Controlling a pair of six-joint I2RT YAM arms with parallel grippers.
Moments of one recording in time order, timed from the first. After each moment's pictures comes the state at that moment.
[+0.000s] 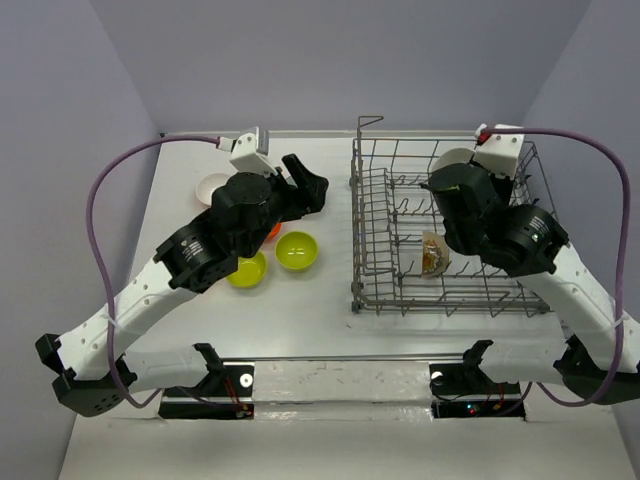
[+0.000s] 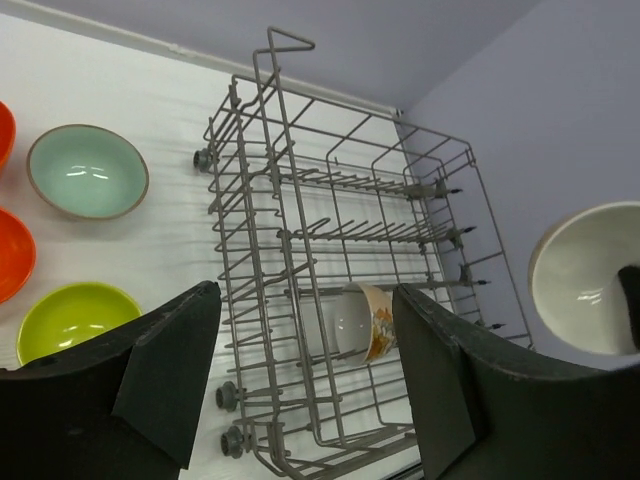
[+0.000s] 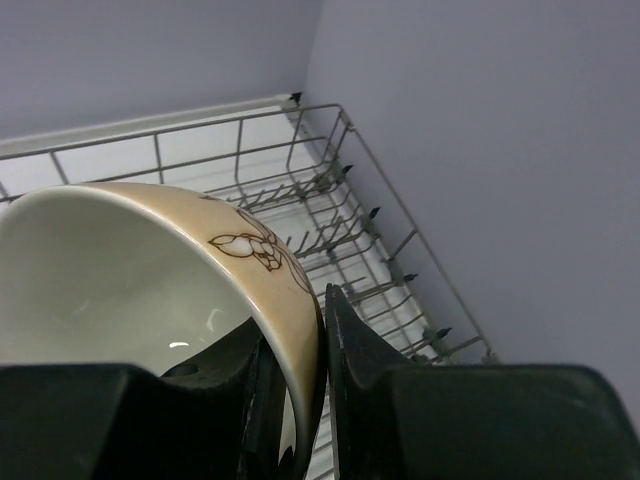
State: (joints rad) left arm -0.94 1.09 1.43 -0.54 -0.53 -0.73; right arm 0.91 1.17 1.67 -1.16 1.37 0.48
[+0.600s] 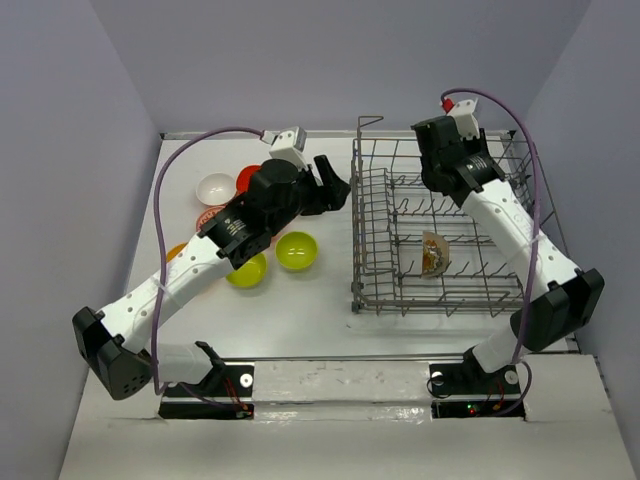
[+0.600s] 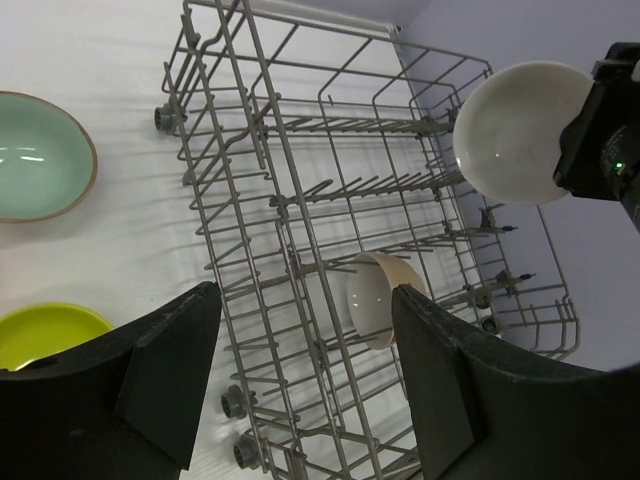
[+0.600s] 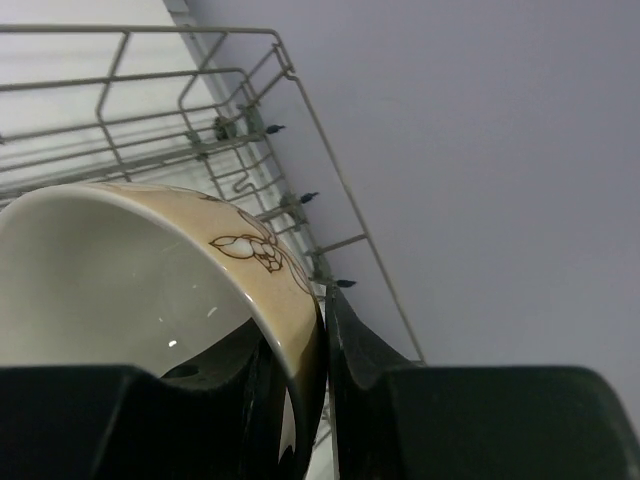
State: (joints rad) left arm -0.79 1.25 1.33 -0.35 -0.21 -0.67; right arm 0.43 1.57 1.68 -0.87 1.18 0.06
